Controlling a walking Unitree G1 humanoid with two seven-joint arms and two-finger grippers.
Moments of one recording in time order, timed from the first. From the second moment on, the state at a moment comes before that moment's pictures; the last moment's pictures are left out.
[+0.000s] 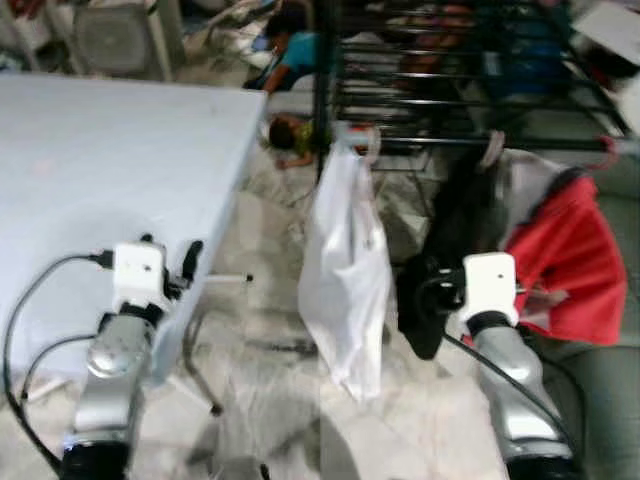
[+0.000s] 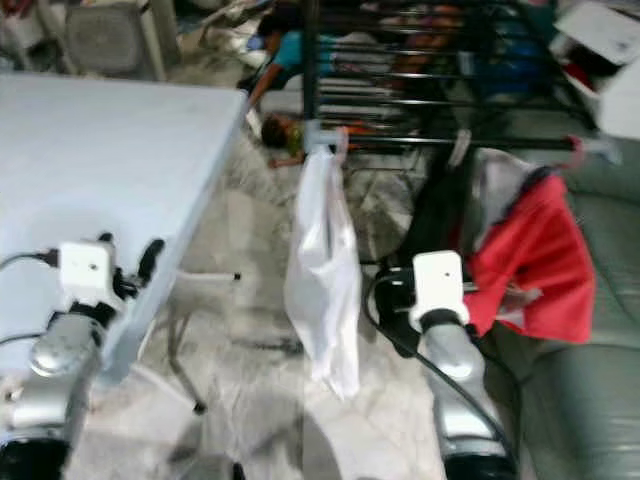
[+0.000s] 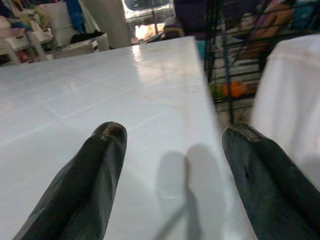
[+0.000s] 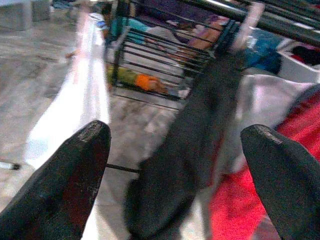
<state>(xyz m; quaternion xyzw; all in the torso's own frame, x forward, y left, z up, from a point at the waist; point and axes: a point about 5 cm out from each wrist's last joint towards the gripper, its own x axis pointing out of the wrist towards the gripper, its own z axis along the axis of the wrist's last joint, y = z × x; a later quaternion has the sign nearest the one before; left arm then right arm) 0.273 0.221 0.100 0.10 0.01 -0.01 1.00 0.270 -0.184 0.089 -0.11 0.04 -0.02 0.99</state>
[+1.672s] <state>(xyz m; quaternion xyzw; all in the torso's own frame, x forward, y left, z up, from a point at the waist) 0.279 0.181 0.111 0.06 -0.02 -0.09 0.99 0.266 -0.199 0.070 -0.10 0.12 0.00 0.99</state>
